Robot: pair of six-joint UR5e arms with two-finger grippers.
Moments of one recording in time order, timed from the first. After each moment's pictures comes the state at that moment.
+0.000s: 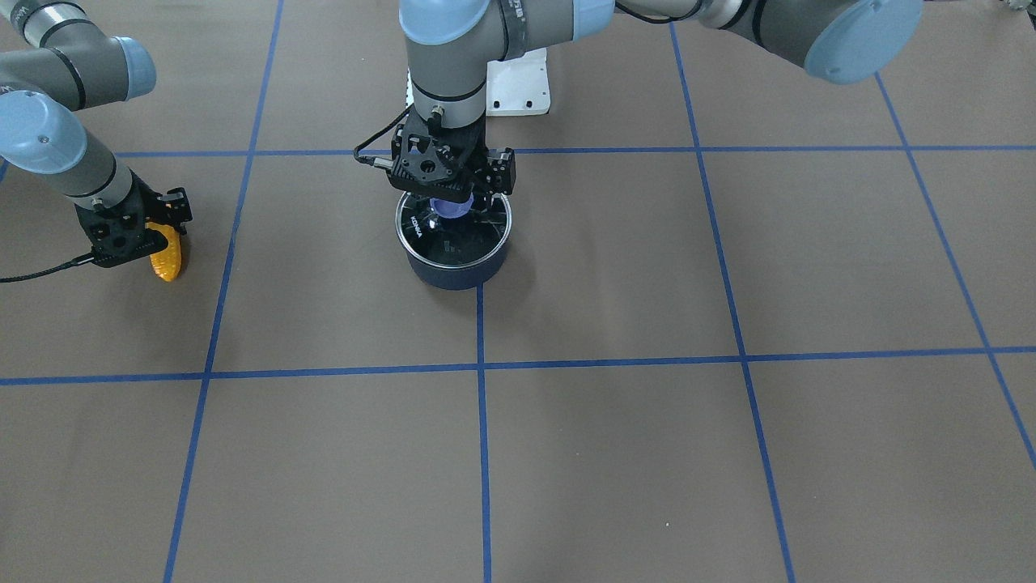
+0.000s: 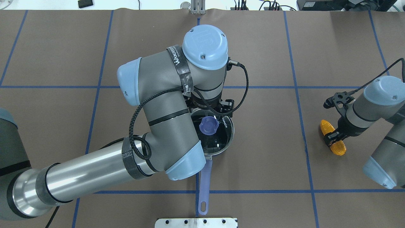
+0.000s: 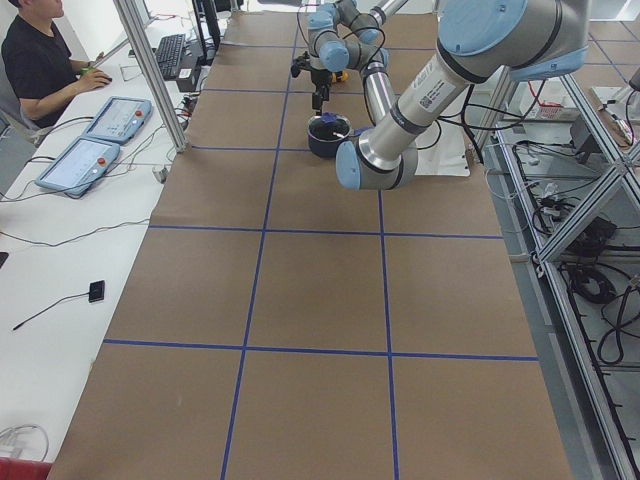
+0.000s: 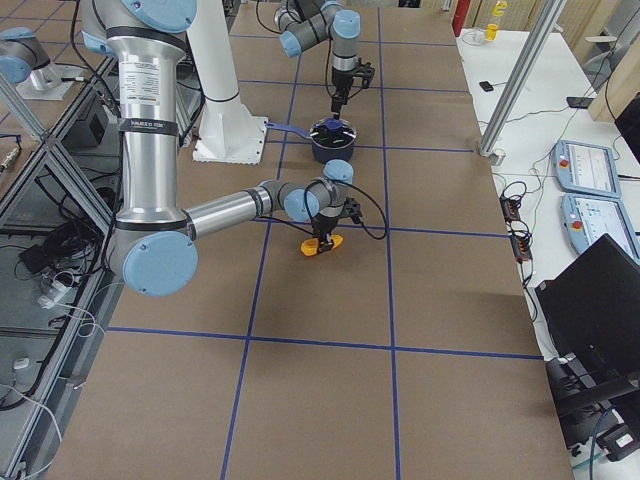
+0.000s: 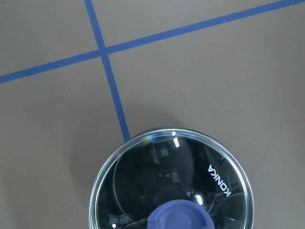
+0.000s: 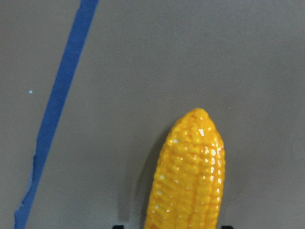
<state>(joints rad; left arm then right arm) -0.53 -2.59 -1.58 -1.31 -1.95 -0.93 0.77 -1.59 1.82 -1.39 2.16 0.49</state>
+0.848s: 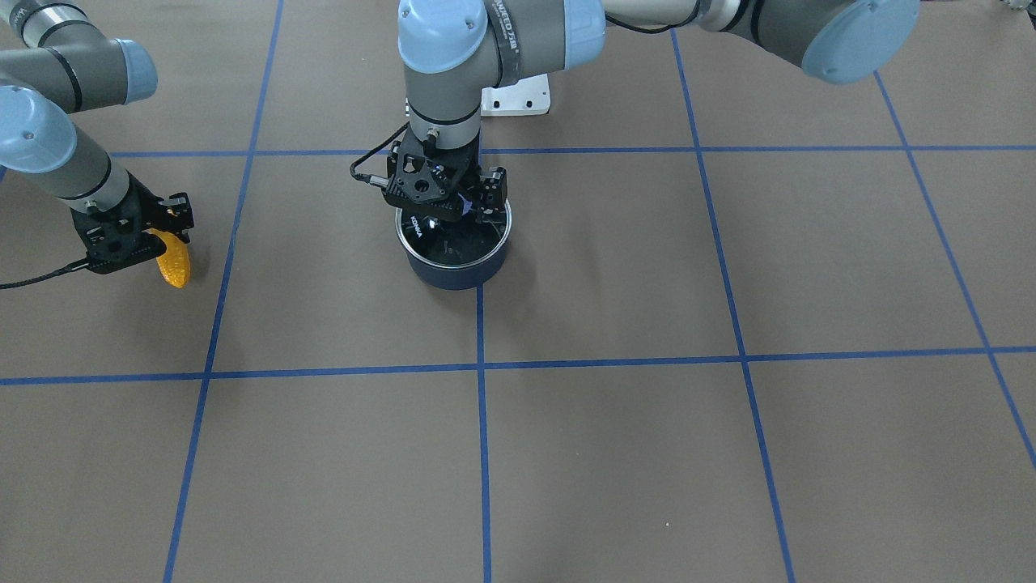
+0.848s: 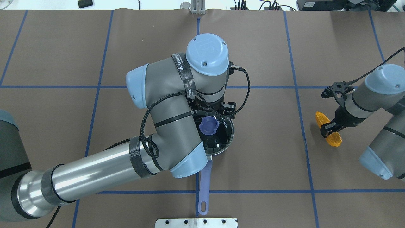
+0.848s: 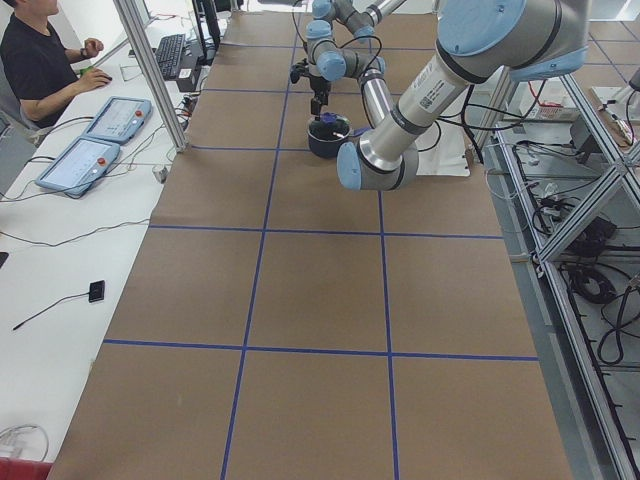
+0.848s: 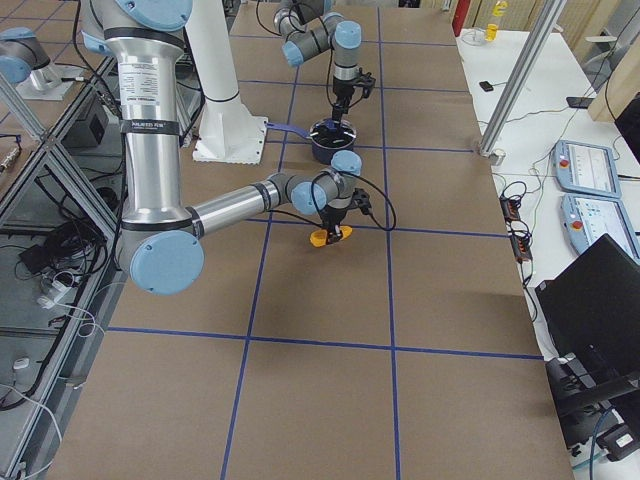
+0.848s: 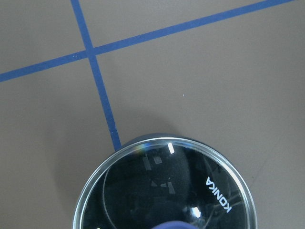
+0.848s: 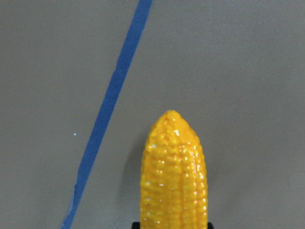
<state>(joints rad) -0.51 -2.59 -1.49 -1.42 -1.96 -0.93 0.82 -1.54 1.82 -1.40 2.18 0.49</state>
